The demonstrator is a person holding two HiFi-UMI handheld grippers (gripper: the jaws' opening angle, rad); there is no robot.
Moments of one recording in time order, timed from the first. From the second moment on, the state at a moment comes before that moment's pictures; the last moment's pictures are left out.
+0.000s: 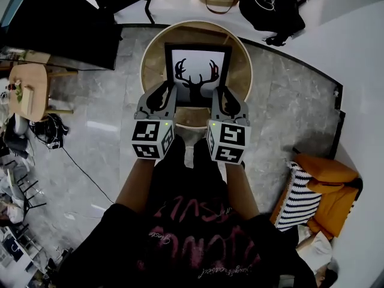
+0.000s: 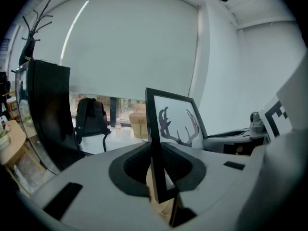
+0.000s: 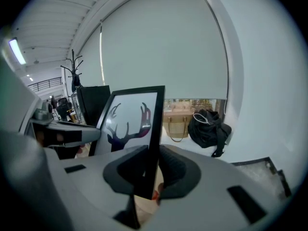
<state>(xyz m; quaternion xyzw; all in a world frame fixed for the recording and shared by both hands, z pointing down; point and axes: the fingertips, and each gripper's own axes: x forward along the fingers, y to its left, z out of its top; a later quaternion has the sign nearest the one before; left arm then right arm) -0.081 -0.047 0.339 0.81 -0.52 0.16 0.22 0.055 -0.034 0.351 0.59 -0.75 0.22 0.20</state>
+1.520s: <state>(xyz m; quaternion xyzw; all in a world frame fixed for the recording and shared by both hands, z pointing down) -0.075 -0.015 0.448 0.78 -0.51 0.21 0.30 0.061 -0.003 0.459 0.57 -0.73 0.29 0.26</state>
